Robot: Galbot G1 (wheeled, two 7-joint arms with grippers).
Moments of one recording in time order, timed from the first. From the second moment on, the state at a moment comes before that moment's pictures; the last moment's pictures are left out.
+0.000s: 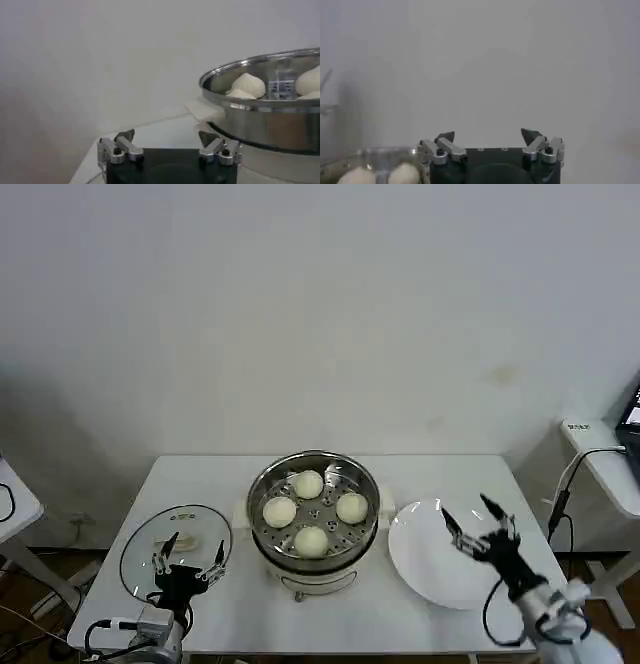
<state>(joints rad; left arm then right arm) 1.58 -1.46 -0.64 -2.12 0.13 0.23 0.09 -1.55 1.17 0.75 1.96 0.51 0.05 -0.35</state>
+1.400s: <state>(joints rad) 1.41 -1.25 -0.67 -1.62 1.19 -0.06 -0.11 -1.60 1.30 0.81 1.94 0.41 0.07 -0.29</state>
